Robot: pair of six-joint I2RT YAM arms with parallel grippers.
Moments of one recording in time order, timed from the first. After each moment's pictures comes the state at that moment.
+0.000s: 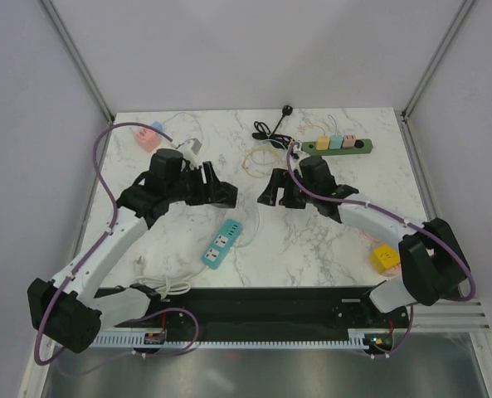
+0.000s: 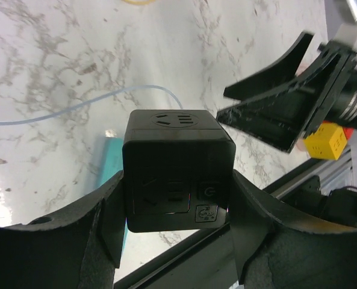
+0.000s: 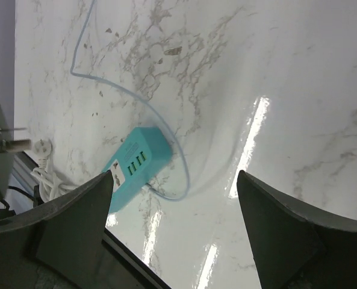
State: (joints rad) left arm -0.38 1.12 1.02 -0.52 0.28 -0.51; right arm 0.57 1.52 0.93 -0.05 -0.28 0.65
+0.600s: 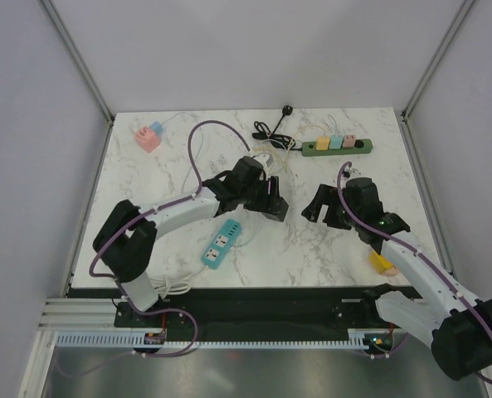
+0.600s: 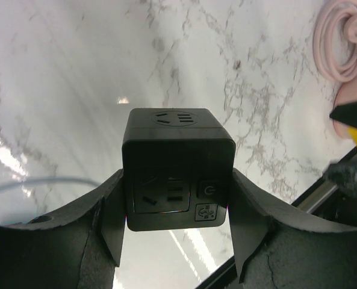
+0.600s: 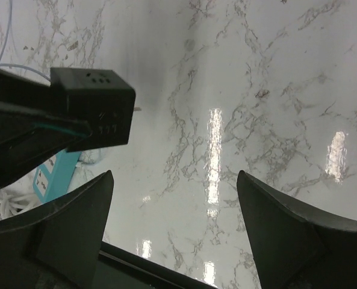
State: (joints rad) left arm -0.78 1.65 1.14 -0.23 0.11 -0.54; right arm 0.34 1.01 0.69 -0.37 -0.15 0.58
